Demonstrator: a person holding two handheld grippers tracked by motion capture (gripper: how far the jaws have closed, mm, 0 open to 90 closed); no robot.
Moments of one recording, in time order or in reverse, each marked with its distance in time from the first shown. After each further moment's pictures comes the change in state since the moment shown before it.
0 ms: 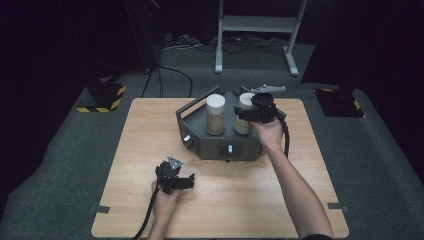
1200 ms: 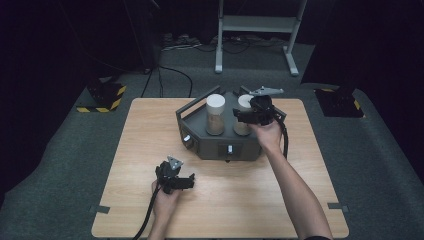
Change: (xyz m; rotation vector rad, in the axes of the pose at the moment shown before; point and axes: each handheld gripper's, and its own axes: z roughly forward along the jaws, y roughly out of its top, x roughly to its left) left arm -0.001 0.000 0.000 -0.002 0.003 -0.004; right arm 0.001 -0.005 0.003 -0.004 0.004 -0.028
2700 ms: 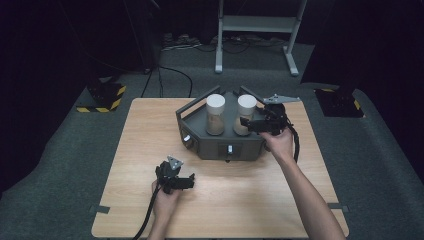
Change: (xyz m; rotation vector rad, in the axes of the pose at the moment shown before) left arm 0.000 0.001 0.000 0.003 0.000 0.004; right arm -0.033 -0.033 -0.027 -0.033 0.107 0.045
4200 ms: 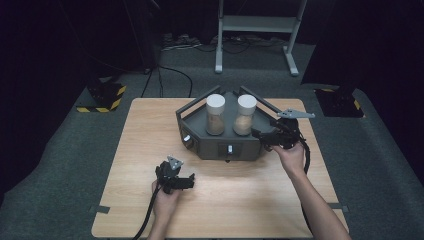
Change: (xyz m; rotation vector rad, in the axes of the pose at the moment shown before) left arm 0.000 0.000 0.000 0.000 0.000 0.000; right arm -0.010 -0.046 -0.028 -0.034 -0.012 0.036
